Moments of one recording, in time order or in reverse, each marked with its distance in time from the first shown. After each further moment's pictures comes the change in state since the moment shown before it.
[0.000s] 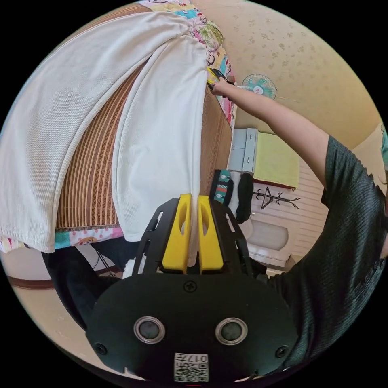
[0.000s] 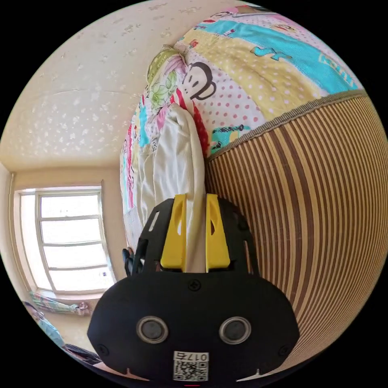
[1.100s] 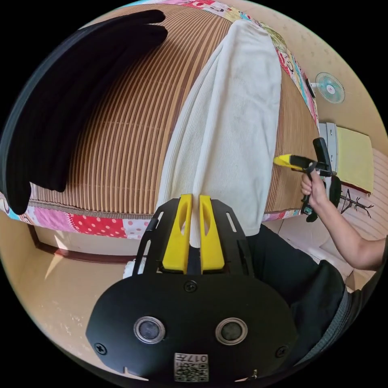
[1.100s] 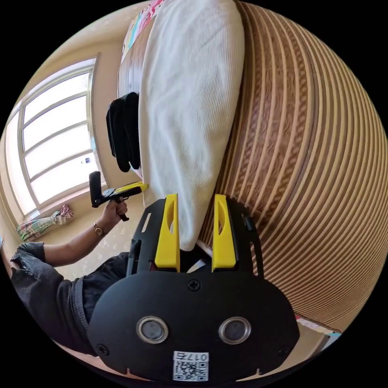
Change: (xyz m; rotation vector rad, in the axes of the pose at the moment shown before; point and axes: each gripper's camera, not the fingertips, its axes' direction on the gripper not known) left arm -0.161 0.030 -0.205 -0.135 -0.655 -0.012; right arm -0.058 0.447 0.201 -0.812 -0.185 -0.151
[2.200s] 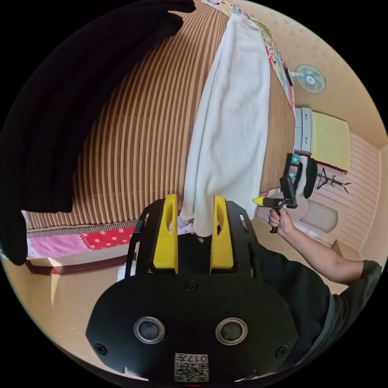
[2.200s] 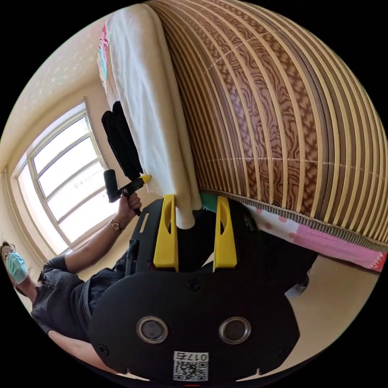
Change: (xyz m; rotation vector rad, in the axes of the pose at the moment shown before) left arm -0.072 0.054 -0.128 -0.105 0.151 0.110; right arm 0.133 0.046 -0.004 0.183 -0.251 0.258
